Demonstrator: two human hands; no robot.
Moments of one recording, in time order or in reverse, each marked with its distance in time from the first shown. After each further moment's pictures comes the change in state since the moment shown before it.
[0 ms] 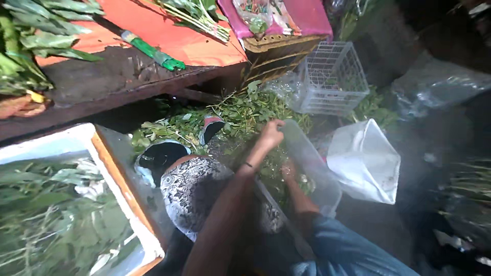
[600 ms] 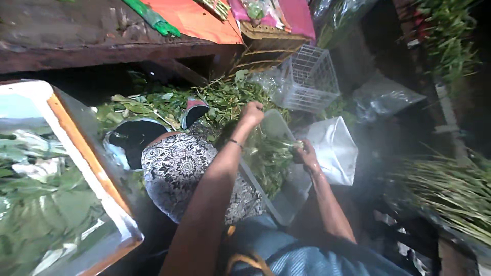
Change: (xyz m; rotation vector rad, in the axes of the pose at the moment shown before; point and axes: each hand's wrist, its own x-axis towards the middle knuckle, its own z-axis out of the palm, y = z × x) left_hand 0.019 -0.004 -0.018 -0.097 0.091 -0.053; right_hand -0.075 -0.027 -0.147 0.268 0.029 -0.329
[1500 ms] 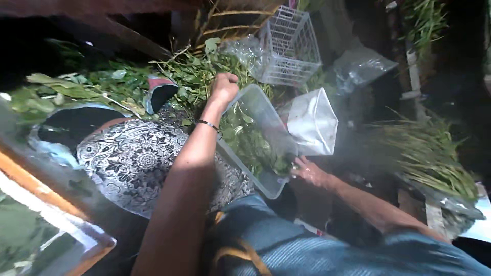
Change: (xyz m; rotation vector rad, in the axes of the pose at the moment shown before) left_hand 0.005 -0.006 -0.006 -0.027 0.048 -0.015; right_hand -0.095 0.061 -0.090 -1.232 -0.684 -0.451
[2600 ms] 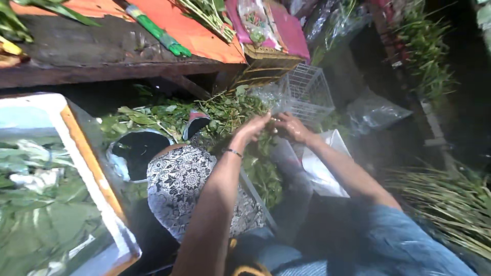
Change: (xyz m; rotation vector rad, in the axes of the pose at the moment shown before) left_hand -0.017 0.018 -0.010 -0.269 -0.239 -0.092; right_hand 0.203 -0.028 -0.205 -0.139 0.480 -0.358
